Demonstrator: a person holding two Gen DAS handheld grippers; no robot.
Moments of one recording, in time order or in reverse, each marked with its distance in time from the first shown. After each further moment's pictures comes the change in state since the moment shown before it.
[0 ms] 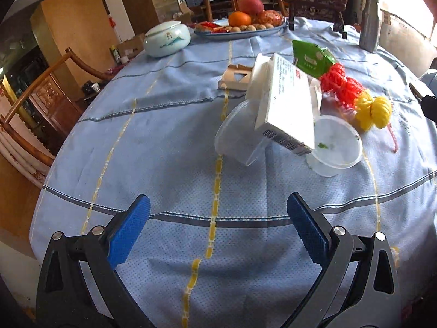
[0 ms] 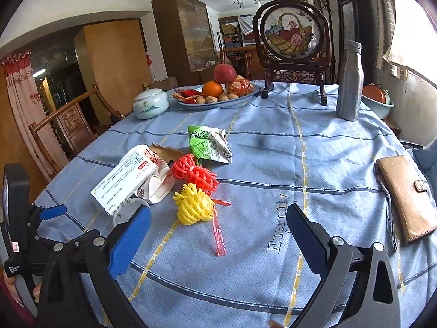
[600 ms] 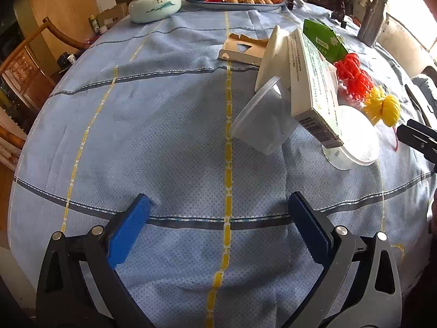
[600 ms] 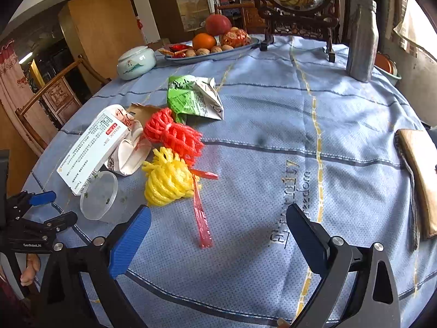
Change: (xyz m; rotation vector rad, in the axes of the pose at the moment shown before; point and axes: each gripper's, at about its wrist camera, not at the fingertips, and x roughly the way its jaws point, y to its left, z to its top) left arm 0.028 0.027 0.005 -0.033 0.140 -0.163; right arm 0.057 -0.011 -0.006 0.044 0.250 -0.005
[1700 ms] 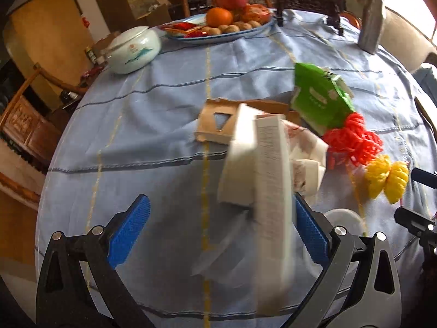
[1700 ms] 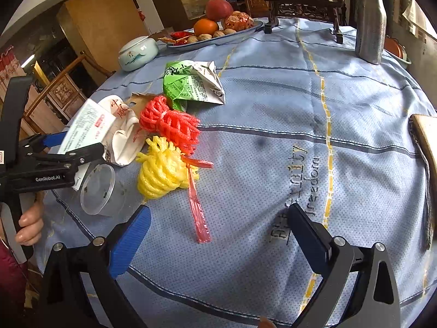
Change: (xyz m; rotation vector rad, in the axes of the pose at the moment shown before) left arm 0.009 -0.025 0.084 0.080 -0.071 0.089; right arm 0.006 -0.008 -0.001 0.014 0.043 0.075
